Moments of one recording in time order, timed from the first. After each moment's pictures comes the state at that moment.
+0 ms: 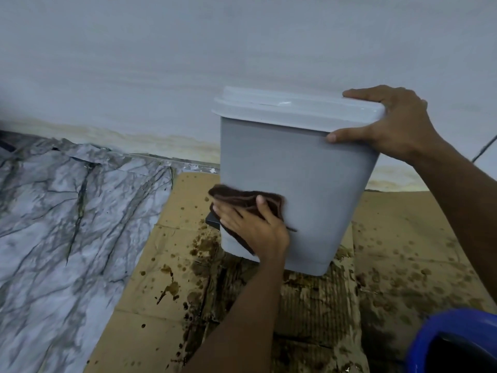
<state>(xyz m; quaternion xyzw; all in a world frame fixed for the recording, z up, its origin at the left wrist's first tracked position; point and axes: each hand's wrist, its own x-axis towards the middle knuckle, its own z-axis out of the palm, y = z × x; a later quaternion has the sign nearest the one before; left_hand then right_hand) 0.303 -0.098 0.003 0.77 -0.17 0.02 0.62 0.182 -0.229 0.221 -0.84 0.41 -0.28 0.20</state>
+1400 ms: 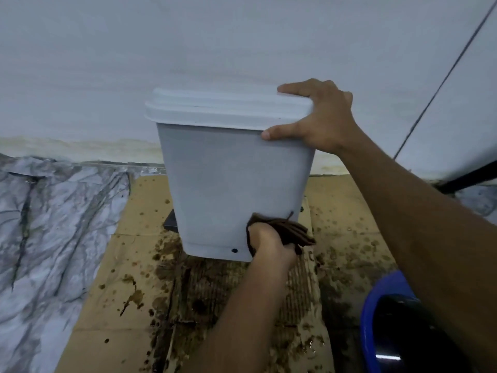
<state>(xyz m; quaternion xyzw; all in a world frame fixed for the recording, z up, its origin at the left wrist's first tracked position) 0.221 -0.097 0.064 0.43 0.26 -0.58 0.64 0.175 -0.222 0.213 -0.84 0.41 -0.30 0.20</state>
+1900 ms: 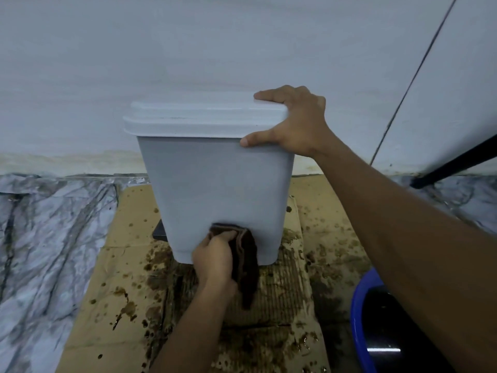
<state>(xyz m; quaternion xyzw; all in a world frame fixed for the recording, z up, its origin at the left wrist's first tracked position) 0.268 -0.029 0.060 0.65 0.02 -0.43 0.63 0.171 -0.216 0.214 -0.83 0.42 -0.30 0.21</state>
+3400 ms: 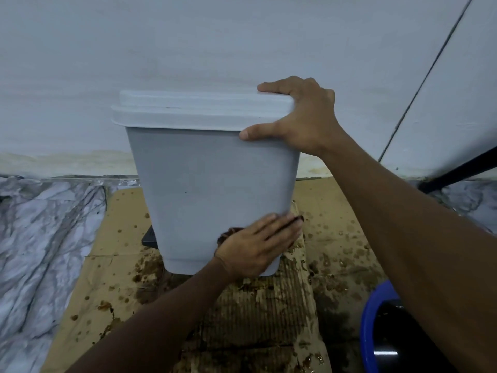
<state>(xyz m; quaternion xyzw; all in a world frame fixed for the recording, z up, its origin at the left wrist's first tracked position) 0.294 -0.112 -0.020 0.36 -0.87 0.30 0.16 0.178 -0.233 0.206 -0.82 0.43 -0.32 0.21</state>
